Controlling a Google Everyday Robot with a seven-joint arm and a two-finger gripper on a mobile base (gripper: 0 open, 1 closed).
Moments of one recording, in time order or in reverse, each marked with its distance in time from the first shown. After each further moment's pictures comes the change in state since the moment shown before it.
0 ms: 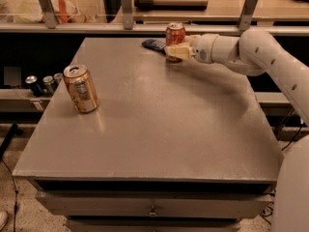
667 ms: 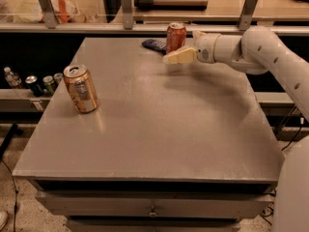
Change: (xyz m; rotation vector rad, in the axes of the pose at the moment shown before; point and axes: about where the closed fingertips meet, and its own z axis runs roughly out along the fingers) arm 0.000 0.002 -0.006 -0.011 0.024 -0.003
